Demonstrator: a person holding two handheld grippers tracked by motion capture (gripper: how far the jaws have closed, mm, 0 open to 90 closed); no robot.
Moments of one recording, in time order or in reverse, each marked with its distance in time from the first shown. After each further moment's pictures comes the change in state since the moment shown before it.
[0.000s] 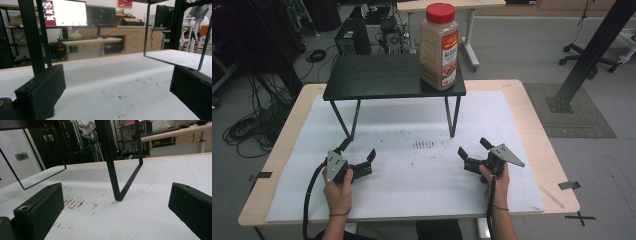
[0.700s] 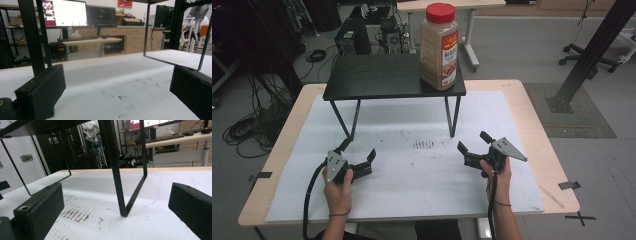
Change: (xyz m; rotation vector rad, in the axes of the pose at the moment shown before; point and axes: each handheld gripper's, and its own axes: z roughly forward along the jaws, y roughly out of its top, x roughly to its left) left arm 0.000 0.000 0.000 0.000 0.000 0.001; right arm 0.008 0.025 0.000 -0.019 0.026 -0.024
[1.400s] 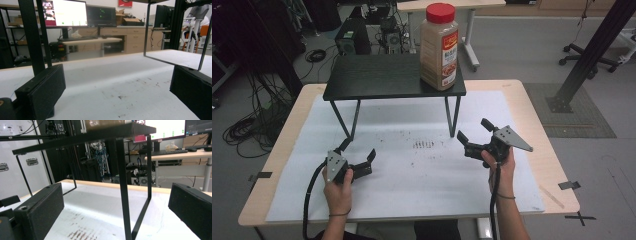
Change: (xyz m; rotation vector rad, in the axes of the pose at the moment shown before) left arm 0.000 0.000 0.000 0.000 0.001 0.000; right arm 0.016 0.048 0.001 -0.051 0.032 -0.058
